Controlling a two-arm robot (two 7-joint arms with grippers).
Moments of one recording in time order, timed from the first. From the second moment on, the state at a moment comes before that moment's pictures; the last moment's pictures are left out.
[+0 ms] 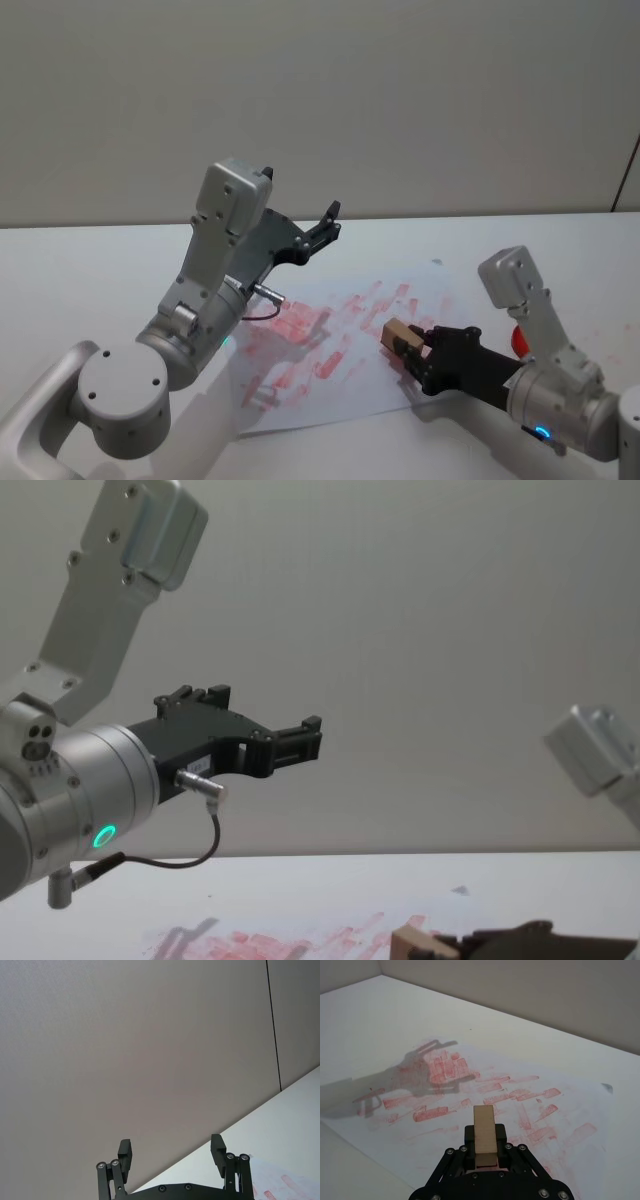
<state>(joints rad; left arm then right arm) -0.24 0.38 0.45 -1.63 -0.20 0.01 -0.01 0.13 0.25 -0.33 -1.50 0.15 0.27 0.51</state>
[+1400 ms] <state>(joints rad) -0.24 0.38 0.45 -1.63 -0.20 0.01 -0.01 0.13 0.26 -0.32 -1.56 0.15 0.18 0.40</state>
